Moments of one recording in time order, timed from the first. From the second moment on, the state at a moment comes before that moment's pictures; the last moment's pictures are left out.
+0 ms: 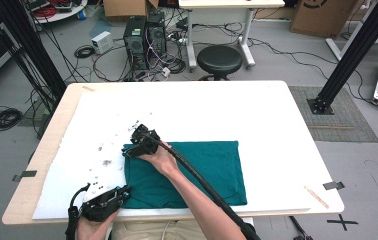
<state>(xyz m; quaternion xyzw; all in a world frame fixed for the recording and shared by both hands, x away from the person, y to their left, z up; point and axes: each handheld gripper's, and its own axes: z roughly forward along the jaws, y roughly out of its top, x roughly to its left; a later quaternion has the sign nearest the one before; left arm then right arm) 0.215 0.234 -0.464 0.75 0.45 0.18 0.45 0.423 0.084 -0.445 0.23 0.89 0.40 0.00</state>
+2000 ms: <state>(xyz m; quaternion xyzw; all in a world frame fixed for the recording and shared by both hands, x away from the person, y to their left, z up) 0.198 0.279 -0.420 0.71 0.45 0.20 0.50 0.421 0.118 -0.390 0.19 0.89 0.42 0.04</state>
